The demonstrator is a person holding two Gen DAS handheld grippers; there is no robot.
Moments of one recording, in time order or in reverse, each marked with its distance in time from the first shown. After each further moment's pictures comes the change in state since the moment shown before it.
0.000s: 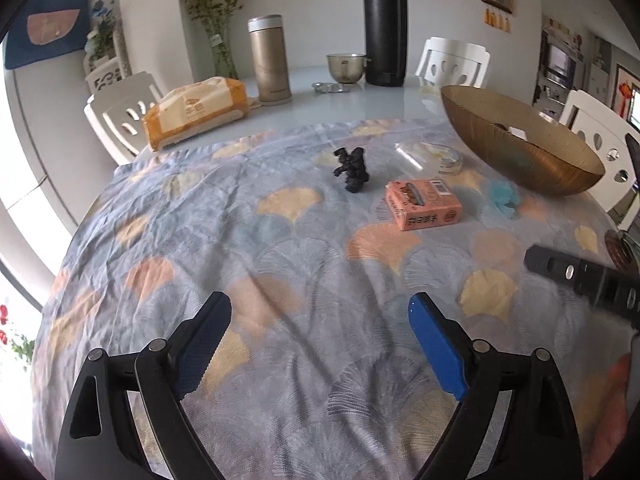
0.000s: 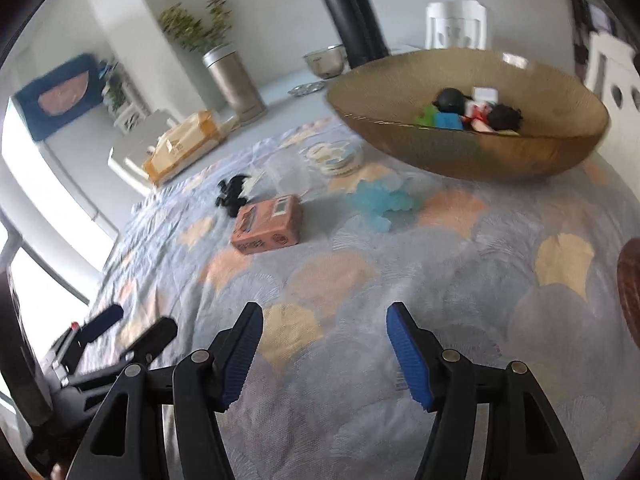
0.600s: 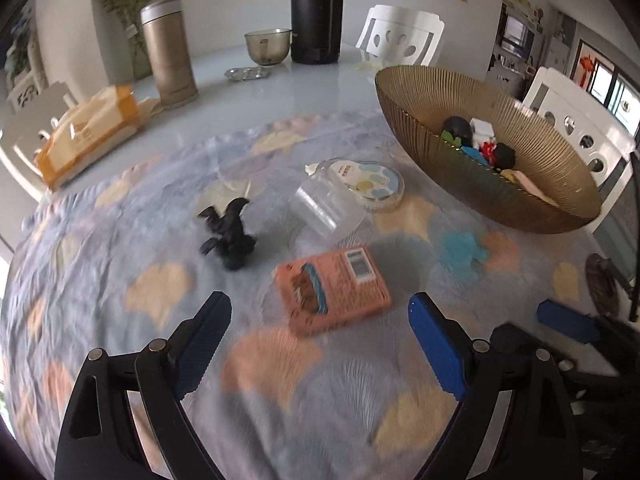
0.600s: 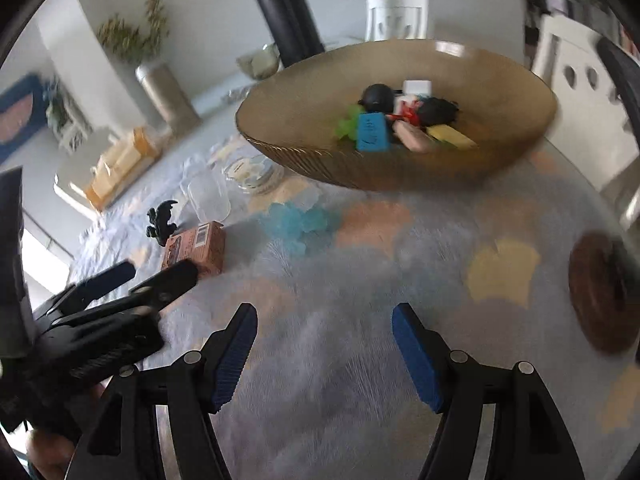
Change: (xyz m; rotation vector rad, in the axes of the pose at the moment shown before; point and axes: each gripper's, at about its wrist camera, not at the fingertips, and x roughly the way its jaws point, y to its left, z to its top) left arm 0.073 -0.062 0.077 0.098 0.116 -0.166; right arm 0.008 -0.016 0.036 0.043 0.062 -0.159
